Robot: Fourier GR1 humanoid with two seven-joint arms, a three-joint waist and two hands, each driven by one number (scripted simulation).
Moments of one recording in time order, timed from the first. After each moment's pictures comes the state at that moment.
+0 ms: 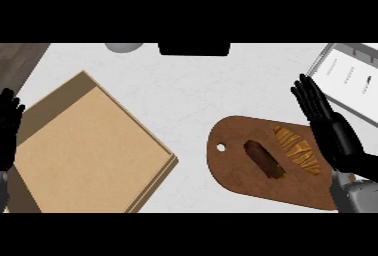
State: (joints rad) left arm -0.12 0.59 -0.01 -1.30 0.37 0.30 -0.09; right arm -0.16 -0.36 0.12 -1.58 -0.22 0.05 -0.22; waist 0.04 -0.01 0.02
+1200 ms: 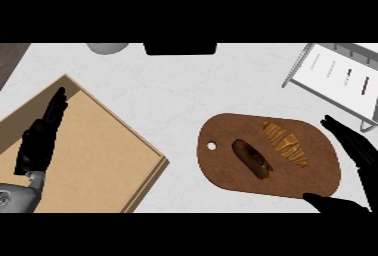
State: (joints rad) left arm -0.14 0.55 -0.21 -1.43 0.15 0.35 0.03; right arm 0.17 -0.63 0.20 -2.05 0.52 -0.17 0.27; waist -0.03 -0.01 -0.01
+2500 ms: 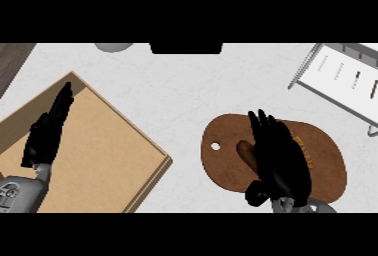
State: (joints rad) left arm -0.19 0.49 -0.17 -1.40 0.09 0.29 0.03; right arm -0.26 -0.26 0.57 -1.89 0.89 0.34 1.05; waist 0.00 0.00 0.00
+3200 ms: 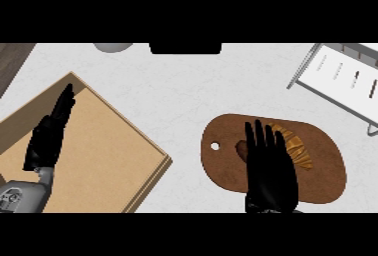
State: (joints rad) left arm -0.16 0.44 -0.14 -1.45 0.03 0.27 0.07; right arm -0.18 -0.20 0.62 -1.86 1.11 0.39 1.01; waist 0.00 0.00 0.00
